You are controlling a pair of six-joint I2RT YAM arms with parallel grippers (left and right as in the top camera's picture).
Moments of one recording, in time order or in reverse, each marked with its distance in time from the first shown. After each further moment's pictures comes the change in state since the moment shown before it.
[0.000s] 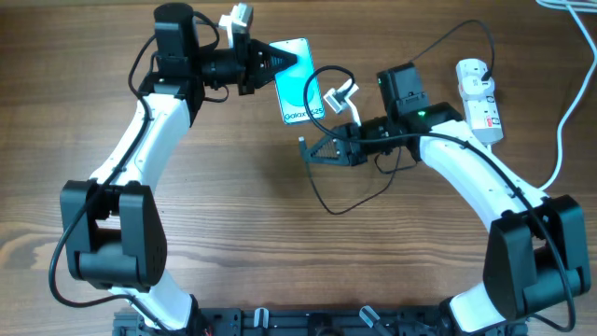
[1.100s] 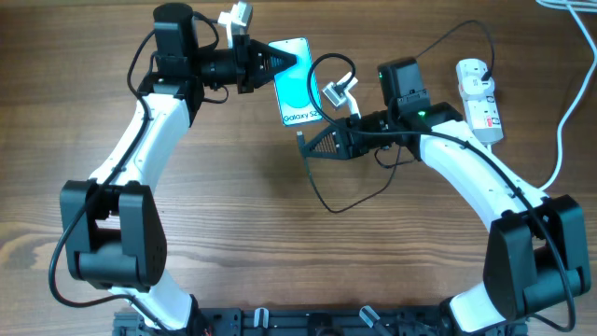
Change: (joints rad) left arm 0.002 0.000 0.000 -0.008 0.002 0.100; right arm 0.000 0.000 0.000 0.114 -0.085 0.174
